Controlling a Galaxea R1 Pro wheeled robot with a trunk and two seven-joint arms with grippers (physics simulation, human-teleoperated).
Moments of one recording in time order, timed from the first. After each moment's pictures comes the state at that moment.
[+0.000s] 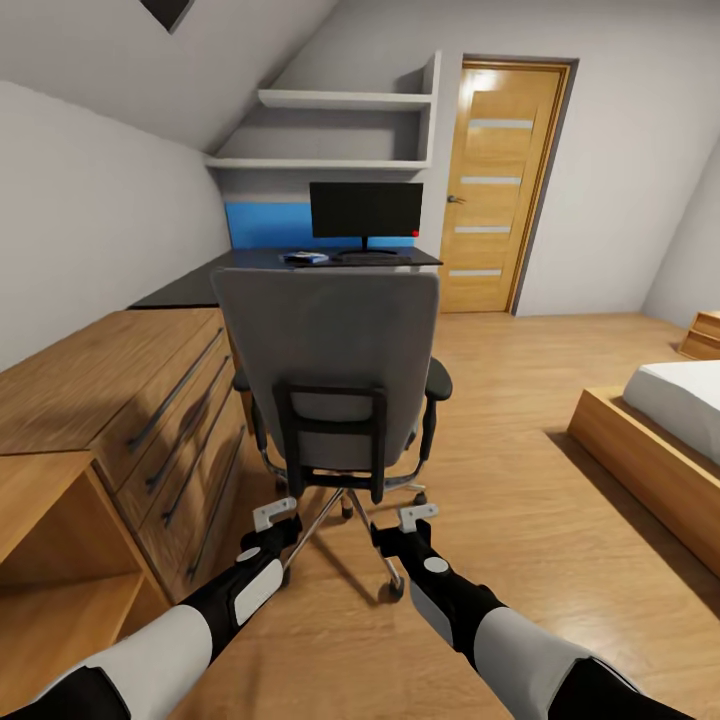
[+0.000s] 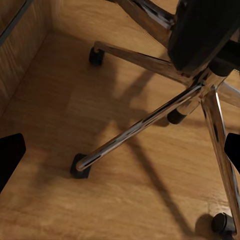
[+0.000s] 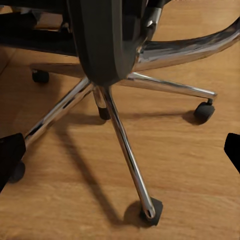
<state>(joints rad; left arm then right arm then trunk) -0.75 -0.03 -0.67 -0.41 0.91 -0.11 0.37 -0.76 0.15 0.66 -0.28 -0.50 -0.17 -0.12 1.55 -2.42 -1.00</state>
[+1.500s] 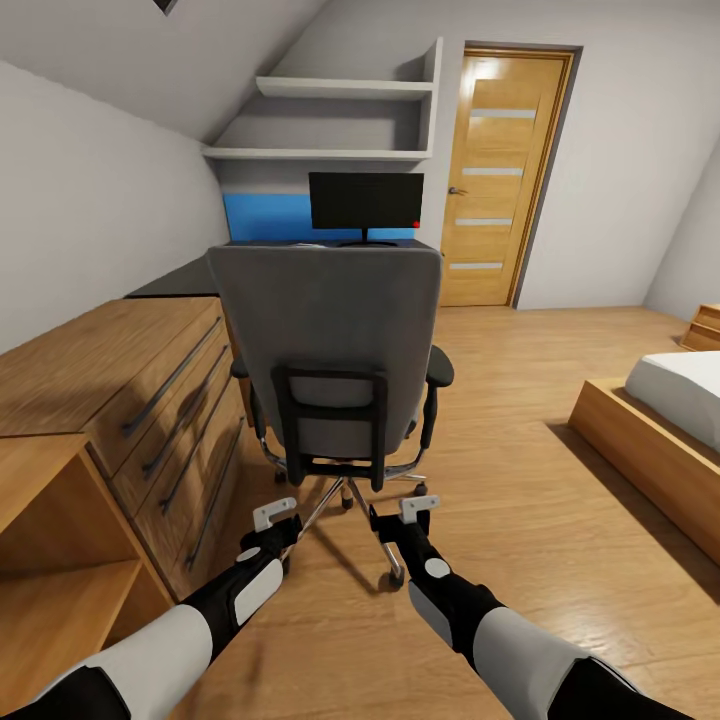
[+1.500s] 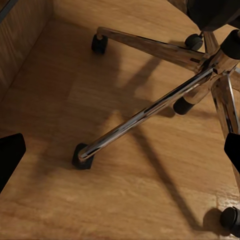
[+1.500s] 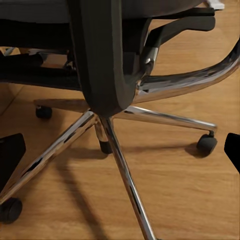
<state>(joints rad) -0.75 -0.03 -0.67 -0.41 0.91 -0.12 0.37 -0.76 0.15 0.67 -0.28 -0.49 -0.36 -0.13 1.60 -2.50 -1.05</state>
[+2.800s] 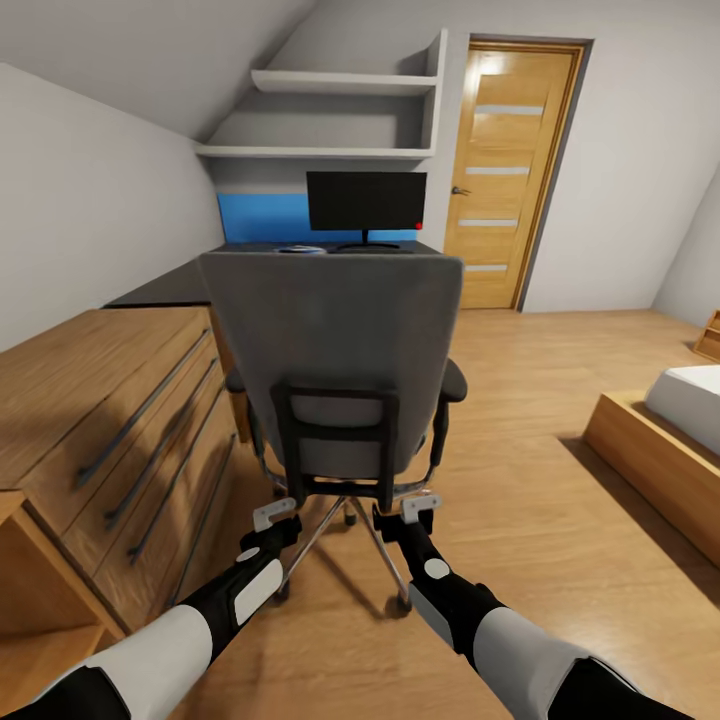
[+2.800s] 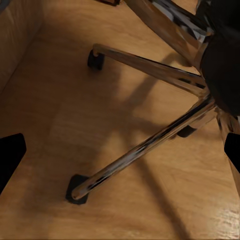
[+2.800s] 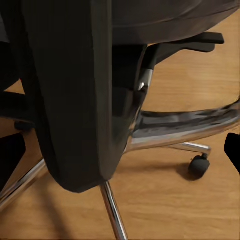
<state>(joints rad) -0.75 -0.02 -0.67 -0.41 0.92 -0.12 0.38 -0.76 0.15 0.67 -0.28 -0.44 -0.36 -0.19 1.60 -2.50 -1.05</state>
